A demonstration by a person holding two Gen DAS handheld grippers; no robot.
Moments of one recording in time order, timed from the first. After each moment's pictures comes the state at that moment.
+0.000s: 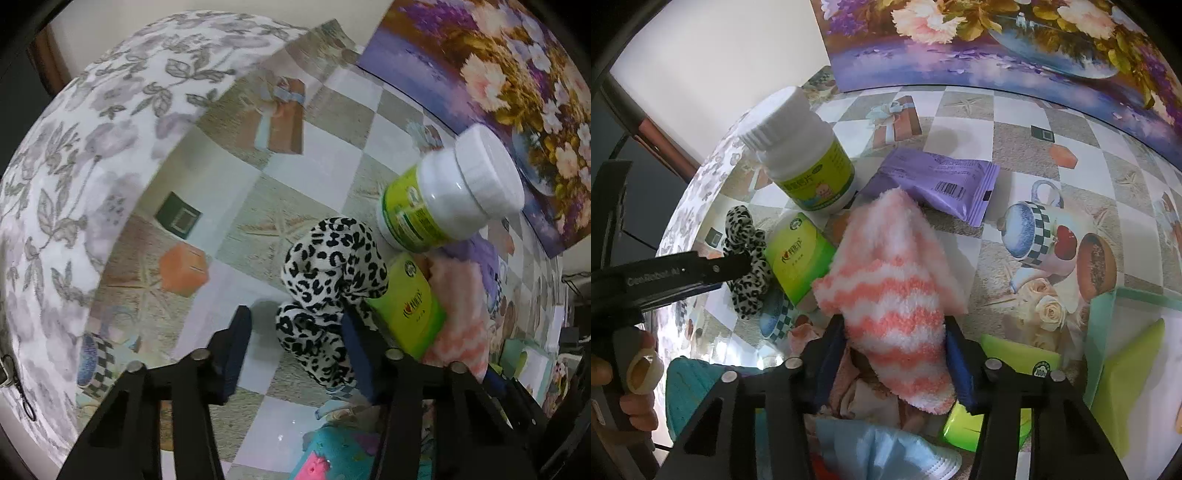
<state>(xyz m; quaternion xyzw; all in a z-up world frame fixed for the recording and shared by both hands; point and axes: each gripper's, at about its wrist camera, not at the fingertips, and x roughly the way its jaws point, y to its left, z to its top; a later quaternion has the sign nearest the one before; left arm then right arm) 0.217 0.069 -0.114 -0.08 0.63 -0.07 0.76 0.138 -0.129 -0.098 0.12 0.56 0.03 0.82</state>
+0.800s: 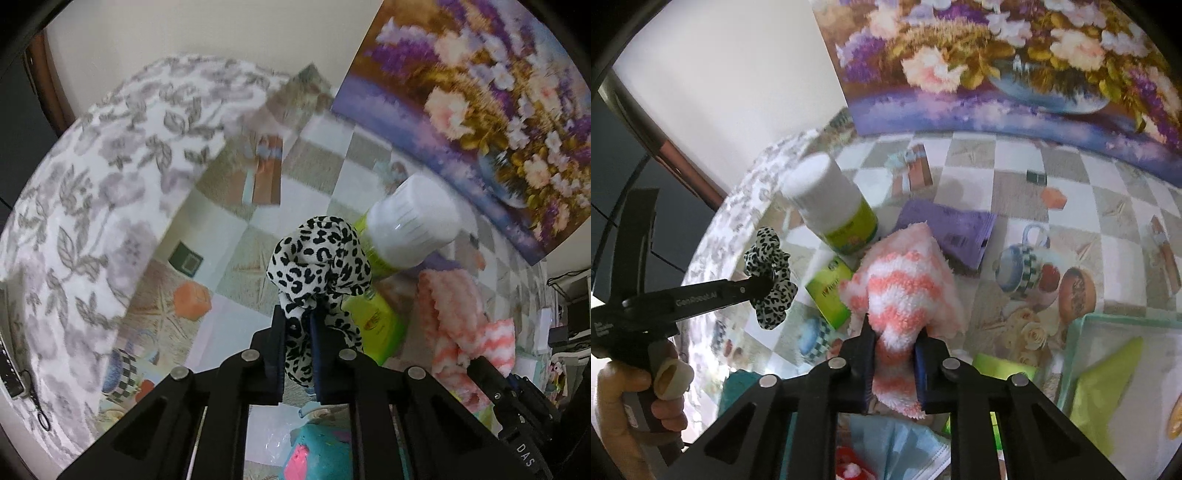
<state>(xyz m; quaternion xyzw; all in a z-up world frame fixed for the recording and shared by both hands) 0.208 0.075 -0.056 -0.08 0.58 -0.09 0.81 0.128 -0.143 -0.040 0.15 0.50 0.06 0.85</state>
